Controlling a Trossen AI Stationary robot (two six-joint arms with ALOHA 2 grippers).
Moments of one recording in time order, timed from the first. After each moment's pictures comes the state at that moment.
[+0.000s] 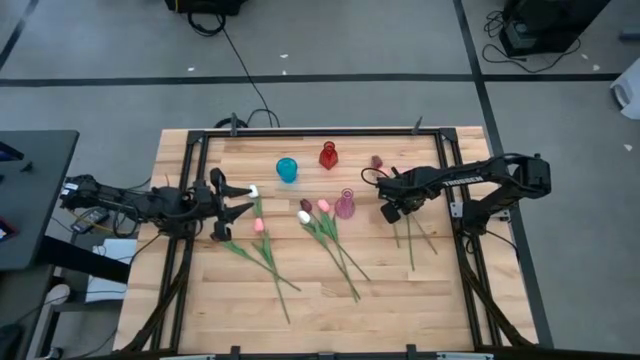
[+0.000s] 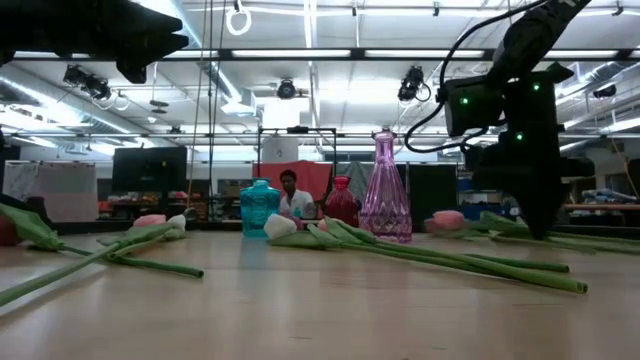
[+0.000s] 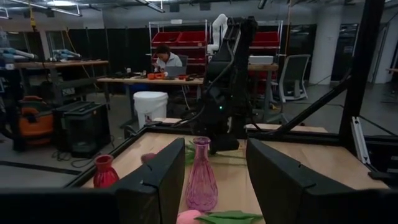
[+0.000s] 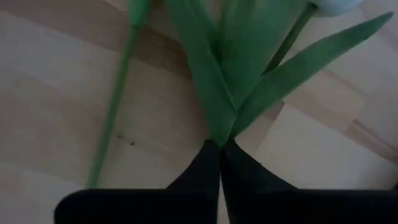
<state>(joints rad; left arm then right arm) -0.22 0.37 0.22 0.28 -0.42 0.03 -0.25 1.47 0.70 -0.86 0.14 0.85</state>
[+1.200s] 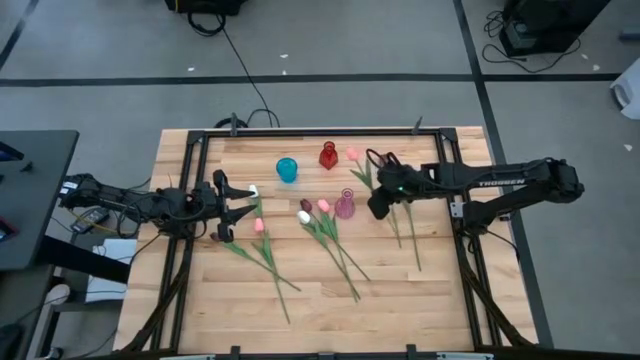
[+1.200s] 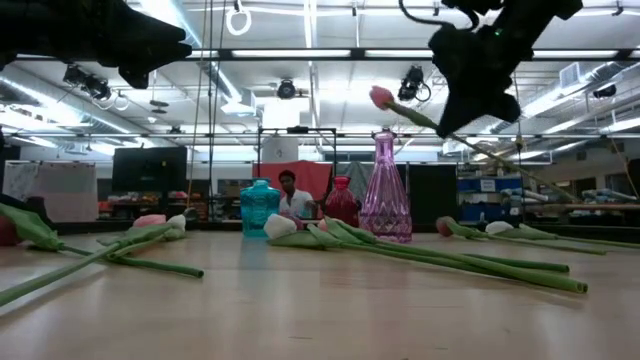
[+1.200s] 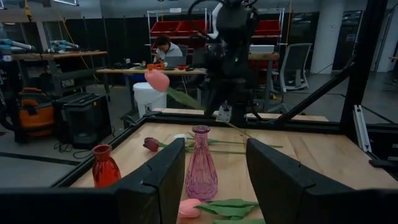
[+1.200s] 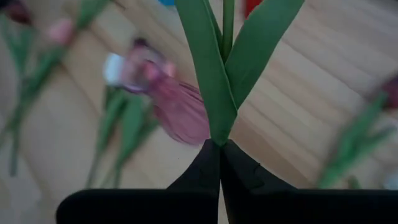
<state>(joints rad) -0.22 0.41 0.22 0.27 -0.41 0.01 -0.09 1.19 0.88 -0.59 0.21 0.67</state>
